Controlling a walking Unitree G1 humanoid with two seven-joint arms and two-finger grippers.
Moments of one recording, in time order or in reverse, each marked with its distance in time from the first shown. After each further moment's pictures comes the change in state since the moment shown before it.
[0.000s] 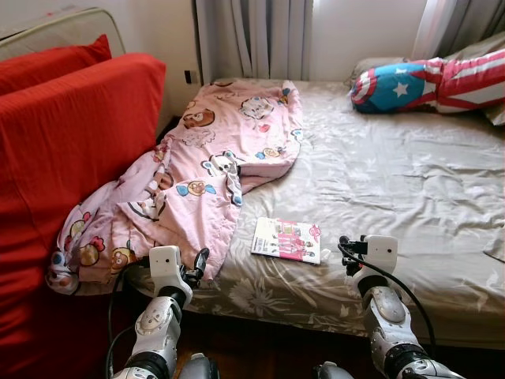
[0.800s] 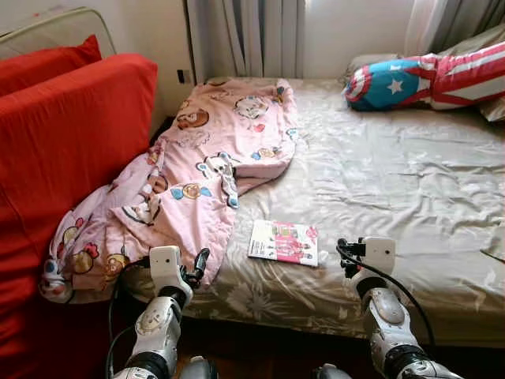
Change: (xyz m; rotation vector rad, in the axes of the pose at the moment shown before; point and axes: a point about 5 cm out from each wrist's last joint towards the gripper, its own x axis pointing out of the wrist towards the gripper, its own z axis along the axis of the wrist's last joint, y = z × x) left arm 0.000 0.000 0.000 0.000 -0.001 -0.002; right arm -0.001 -0.001 -0.003 -0.006 0.020 0.003
